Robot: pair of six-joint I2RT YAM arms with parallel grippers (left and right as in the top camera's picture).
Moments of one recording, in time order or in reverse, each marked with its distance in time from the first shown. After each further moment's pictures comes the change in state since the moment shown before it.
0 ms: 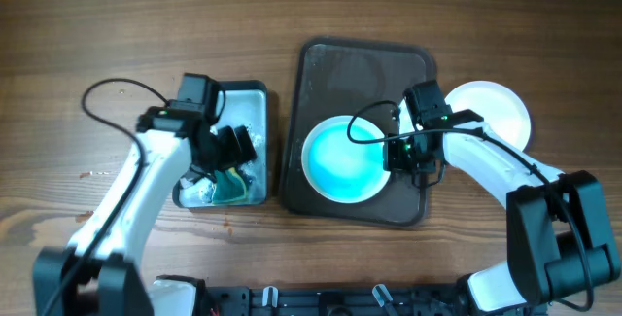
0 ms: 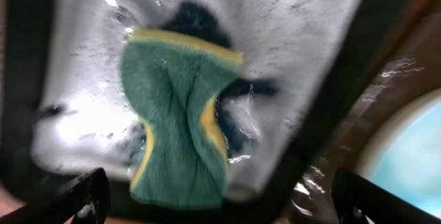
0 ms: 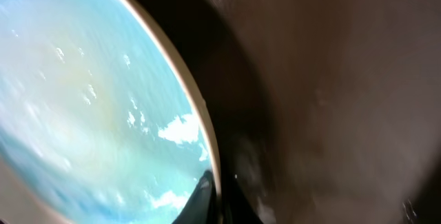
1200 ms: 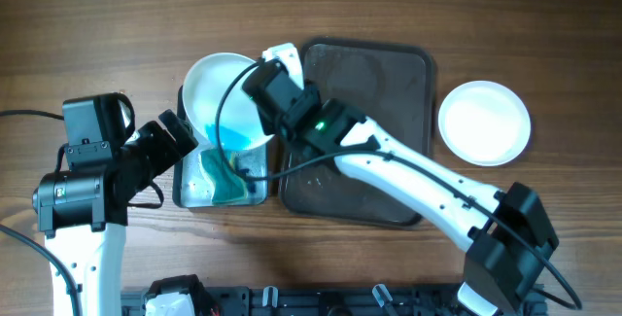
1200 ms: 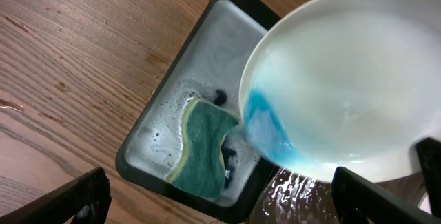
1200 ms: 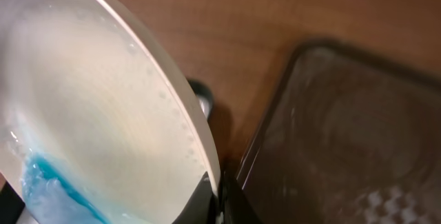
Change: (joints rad) left arm 0.277 -0.409 0.106 -0.124 0.008 0.004; right arm 0.625 0.131 0.610 0.129 0.647 0.113
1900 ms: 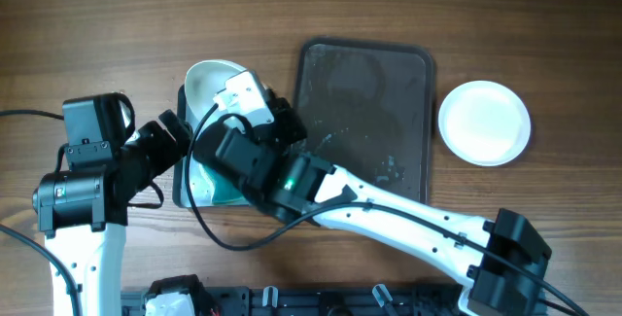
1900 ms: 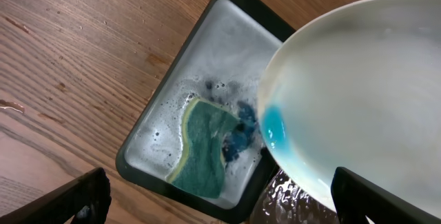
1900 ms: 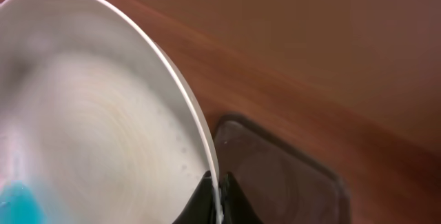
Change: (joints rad) left arm 0.000 0.000 0.000 0.000 0.000 0.003; right arm 0.234 -0.027 0.000 0.064 0.570 -0.234
